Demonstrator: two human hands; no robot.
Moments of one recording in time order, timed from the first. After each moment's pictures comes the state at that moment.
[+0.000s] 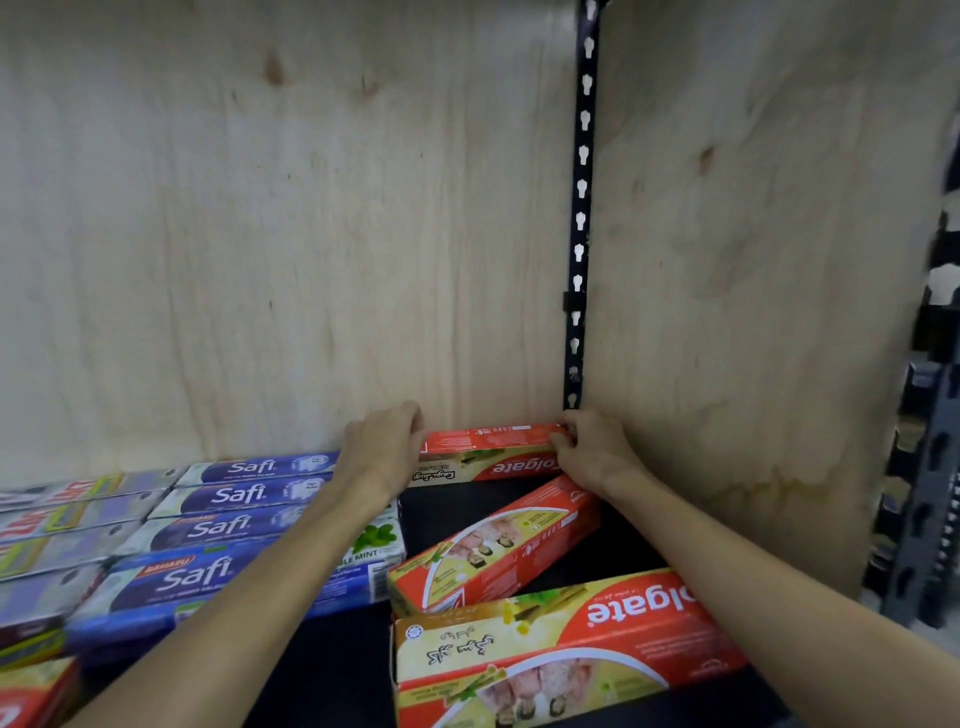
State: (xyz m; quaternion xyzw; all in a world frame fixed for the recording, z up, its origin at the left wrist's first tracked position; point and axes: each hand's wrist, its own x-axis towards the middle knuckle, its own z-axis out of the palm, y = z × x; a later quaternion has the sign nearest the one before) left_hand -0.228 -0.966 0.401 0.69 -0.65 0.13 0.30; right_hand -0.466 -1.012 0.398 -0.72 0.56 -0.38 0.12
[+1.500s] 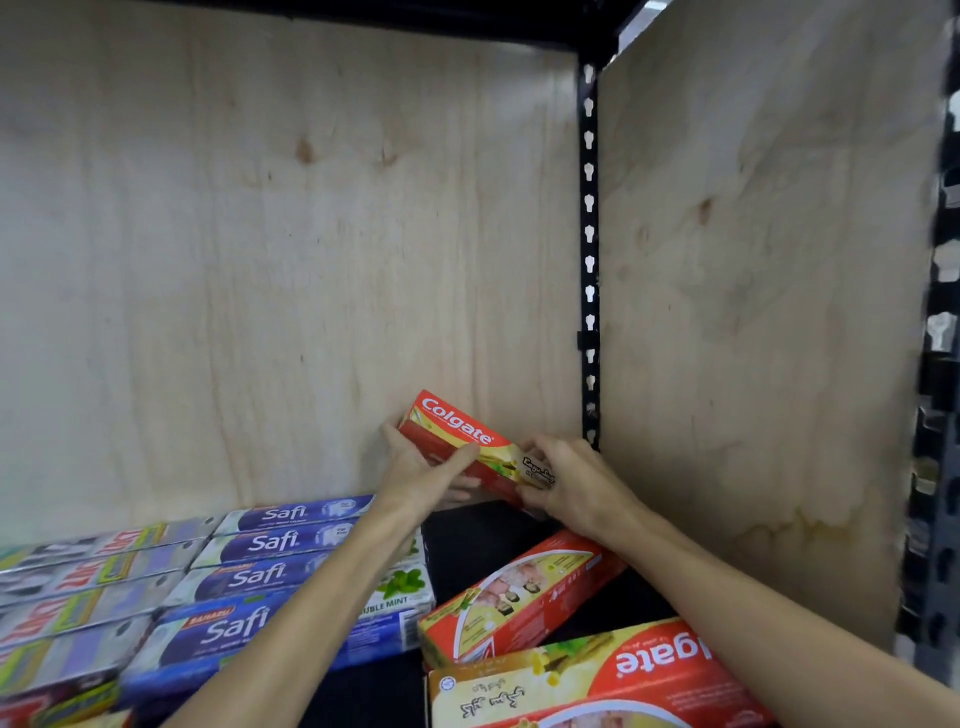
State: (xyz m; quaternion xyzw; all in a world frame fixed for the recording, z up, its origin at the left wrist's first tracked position) left_hand -0.252 -0.945 0.420 0.52 -0.50 -0.29 0.63; right_hand -0.442 -0.992 0.410 -0.83 0.44 -0.34 0.06
